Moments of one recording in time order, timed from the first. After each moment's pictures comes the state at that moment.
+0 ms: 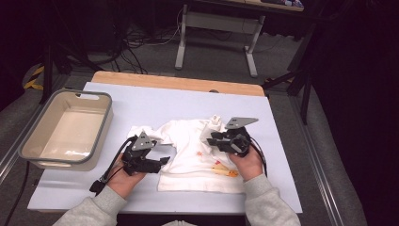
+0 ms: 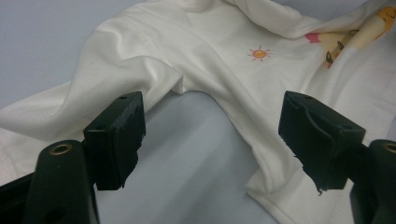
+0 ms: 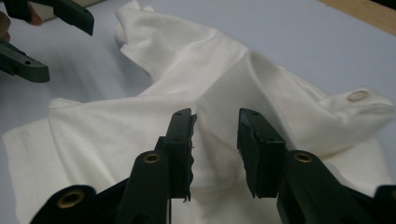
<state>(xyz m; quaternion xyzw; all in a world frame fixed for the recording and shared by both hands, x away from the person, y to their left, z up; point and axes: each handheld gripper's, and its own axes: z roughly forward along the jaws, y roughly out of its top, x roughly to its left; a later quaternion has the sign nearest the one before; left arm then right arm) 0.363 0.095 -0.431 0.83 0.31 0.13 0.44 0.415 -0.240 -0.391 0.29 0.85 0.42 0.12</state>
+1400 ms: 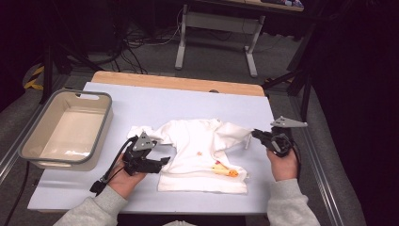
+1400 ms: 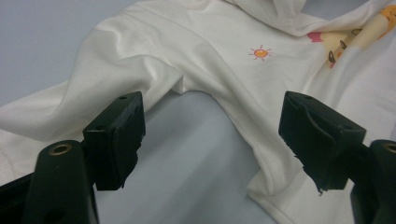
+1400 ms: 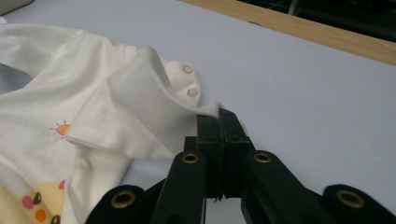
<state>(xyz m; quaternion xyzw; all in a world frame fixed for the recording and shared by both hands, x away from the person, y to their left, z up) 0.364 0.093 -0.432 0.83 0.31 0.13 0.44 0.400 -0.354 -0.373 0.43 0.78 0.40 0.22</state>
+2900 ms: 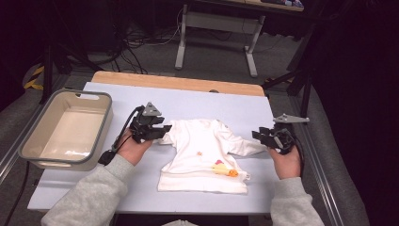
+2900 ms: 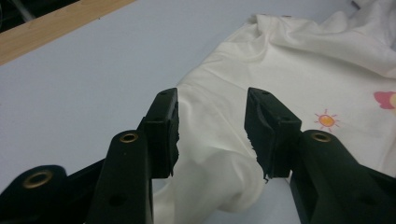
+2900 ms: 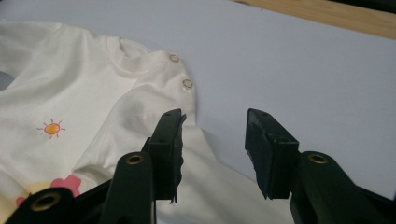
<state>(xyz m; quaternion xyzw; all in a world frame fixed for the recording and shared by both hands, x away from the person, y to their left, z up) 0.441 0.080 -0.392 0.83 0.34 0.15 0.41 0.411 -0.357 -0.370 0.47 0.78 0.37 0.19</state>
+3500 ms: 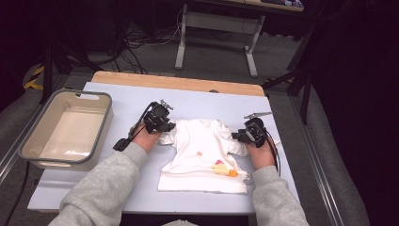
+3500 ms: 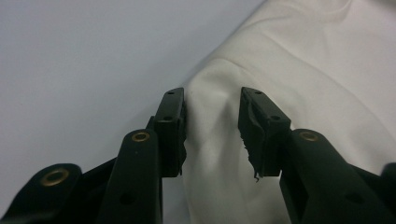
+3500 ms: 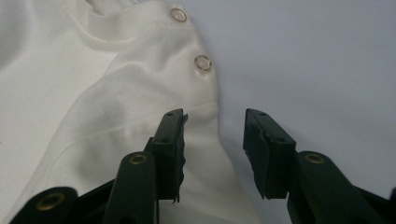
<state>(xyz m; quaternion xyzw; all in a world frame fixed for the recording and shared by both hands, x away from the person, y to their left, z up) 0.502 0.049 -0.436 0.86 0.38 0.11 0.31 0.467 -0.309 -0.425 0.48 0.81 0.30 0.14</state>
